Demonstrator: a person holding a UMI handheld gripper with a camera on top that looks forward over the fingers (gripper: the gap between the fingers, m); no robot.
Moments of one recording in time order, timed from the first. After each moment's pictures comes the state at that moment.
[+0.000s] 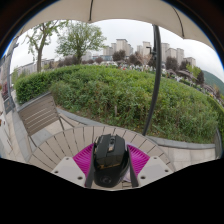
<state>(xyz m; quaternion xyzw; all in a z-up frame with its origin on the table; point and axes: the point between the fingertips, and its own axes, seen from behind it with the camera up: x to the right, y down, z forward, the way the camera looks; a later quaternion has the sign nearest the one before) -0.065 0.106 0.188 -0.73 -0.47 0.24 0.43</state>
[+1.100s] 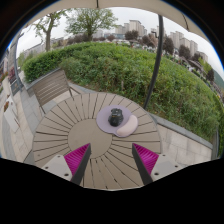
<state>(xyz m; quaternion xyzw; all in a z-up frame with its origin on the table) 0.139 0.068 0.190 -0.75 -0.55 0.19 0.32</state>
